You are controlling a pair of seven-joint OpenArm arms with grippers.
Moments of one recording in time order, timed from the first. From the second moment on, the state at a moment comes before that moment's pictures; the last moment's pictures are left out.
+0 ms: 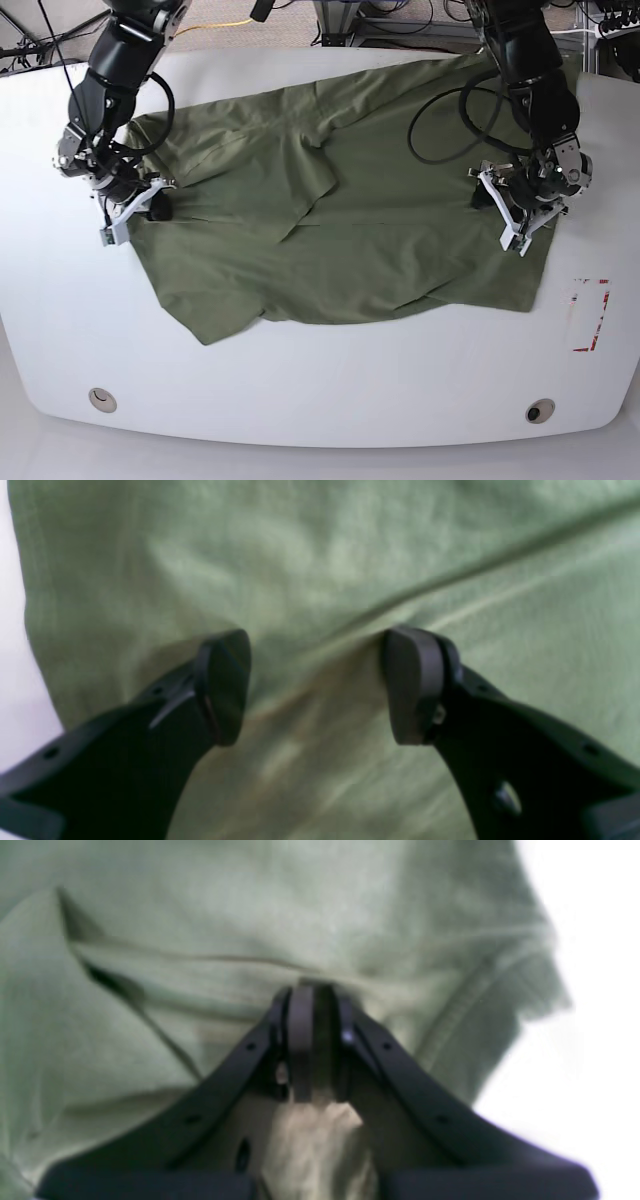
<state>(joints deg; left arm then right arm) -5.0 -6.7 -24.3 82.7 -0.2 -42.8 53.1 6.0 12.1 31.8 69.2 19.1 42.0 -48.6</state>
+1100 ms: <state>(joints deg) -1.9 -5.3 -26.4 104.6 1.9 -42.9 69.9 5.5 8.1 33.2 89.7 15.5 41.0 -67.3</state>
